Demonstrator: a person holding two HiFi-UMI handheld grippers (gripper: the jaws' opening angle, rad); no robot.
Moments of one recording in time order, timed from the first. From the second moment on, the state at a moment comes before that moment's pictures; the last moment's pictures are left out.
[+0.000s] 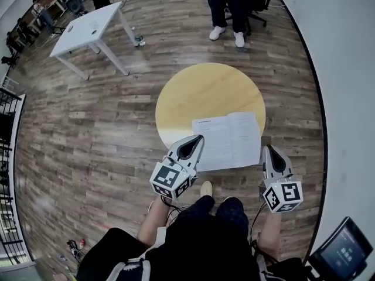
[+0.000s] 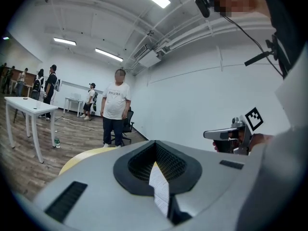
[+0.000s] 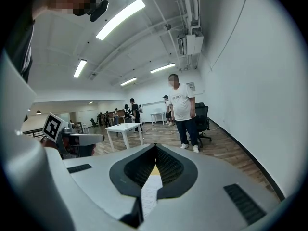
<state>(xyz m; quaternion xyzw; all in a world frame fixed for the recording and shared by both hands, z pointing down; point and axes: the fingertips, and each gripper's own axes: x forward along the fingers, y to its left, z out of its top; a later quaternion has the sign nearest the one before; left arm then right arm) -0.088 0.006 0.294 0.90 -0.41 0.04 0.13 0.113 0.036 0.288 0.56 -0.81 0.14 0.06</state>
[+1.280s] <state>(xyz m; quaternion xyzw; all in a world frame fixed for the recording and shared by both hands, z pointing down) -0.065 0.025 0.428 0.86 -0.43 0.11 0.24 0.116 0.027 0.418 0.50 -0.82 0.24 0.12</state>
